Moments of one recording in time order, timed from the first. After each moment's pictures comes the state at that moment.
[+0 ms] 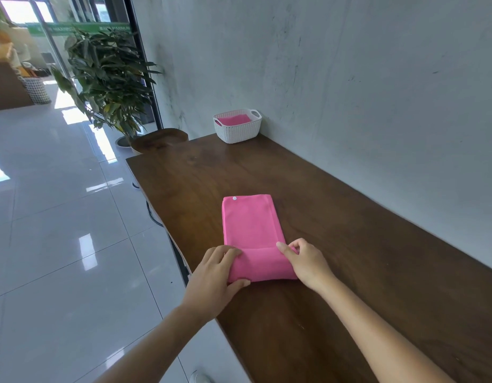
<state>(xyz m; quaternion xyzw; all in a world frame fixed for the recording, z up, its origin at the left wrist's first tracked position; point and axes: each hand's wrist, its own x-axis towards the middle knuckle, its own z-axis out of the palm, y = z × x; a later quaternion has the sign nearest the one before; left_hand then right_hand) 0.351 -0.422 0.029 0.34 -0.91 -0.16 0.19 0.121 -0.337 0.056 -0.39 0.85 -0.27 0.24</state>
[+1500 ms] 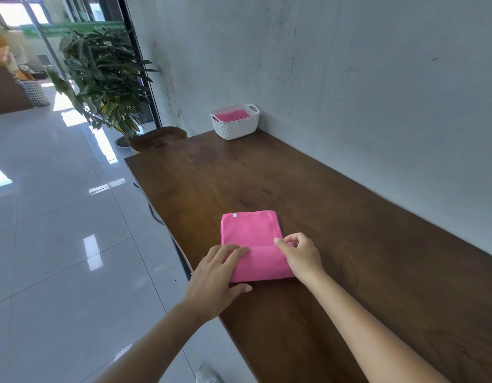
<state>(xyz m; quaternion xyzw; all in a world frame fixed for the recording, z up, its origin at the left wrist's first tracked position) 0.353 -0.422 0.031 0.30 -0.93 -0.13 0.14 0.133 -0.349 0.040 -0.31 0.84 -0.38 0.24</state>
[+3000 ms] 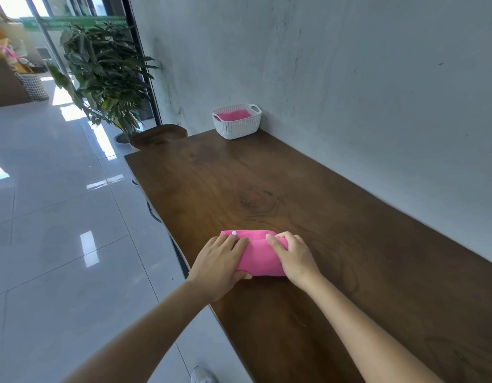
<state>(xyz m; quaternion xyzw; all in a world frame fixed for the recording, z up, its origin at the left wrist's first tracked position) 0.331 -0.448 0.046 0.25 -0.96 0.01 0.13 0.133 -0.357 0.034 -0.42 0.81 -0.32 0.24</state>
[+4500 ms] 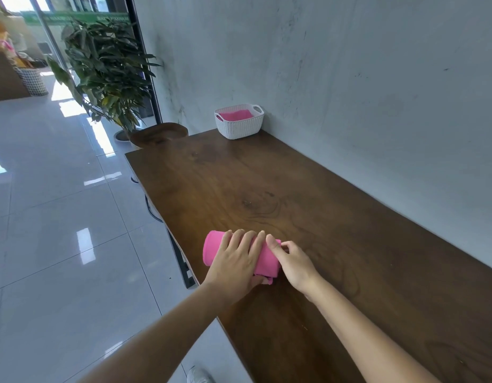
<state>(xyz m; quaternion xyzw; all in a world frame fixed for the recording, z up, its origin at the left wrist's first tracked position) 0.305 -0.435 0.036 0.25 -0.95 0.05 0.15 0.153 -0.345 0.066 -0.34 0.78 -0.36 0.38</state>
